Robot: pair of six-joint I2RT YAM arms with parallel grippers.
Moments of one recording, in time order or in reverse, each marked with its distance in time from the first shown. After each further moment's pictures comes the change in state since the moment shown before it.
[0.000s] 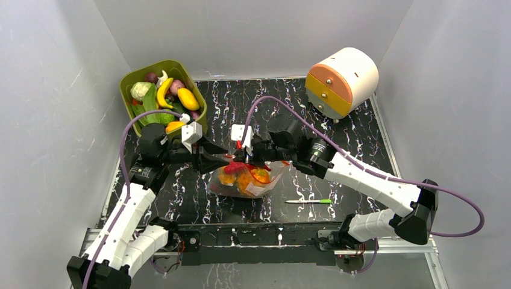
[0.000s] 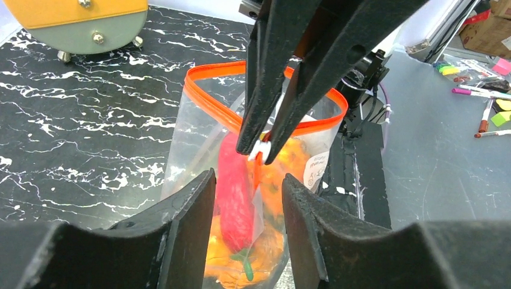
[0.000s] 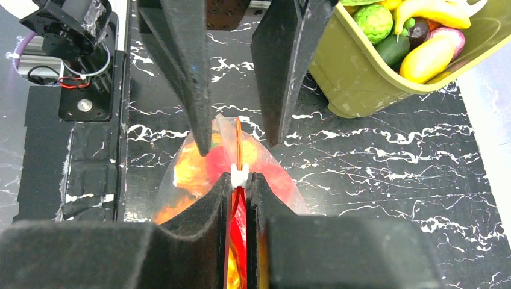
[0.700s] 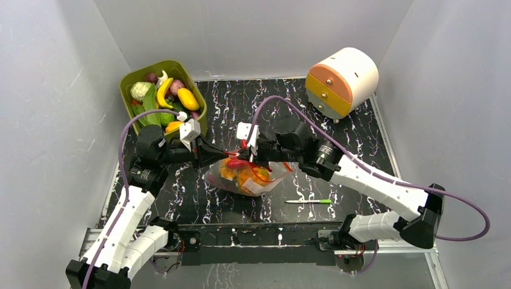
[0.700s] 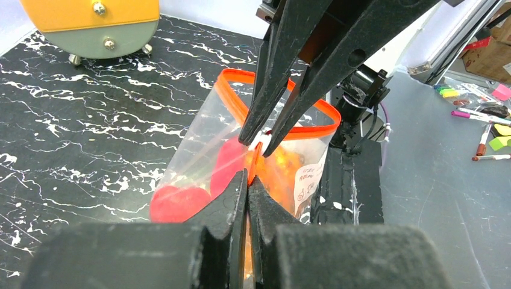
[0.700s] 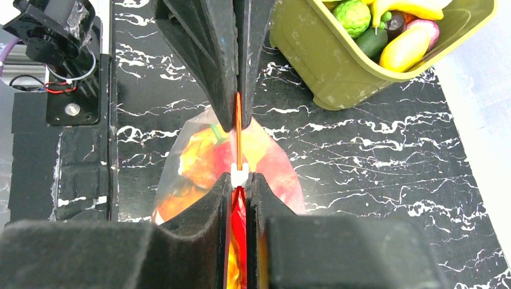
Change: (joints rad) left arm -0.003 -0.013 -0.002 0.055 -0.058 -0.095; right arm -0.005 -0.041 -0.020 0.003 0.053 0.015
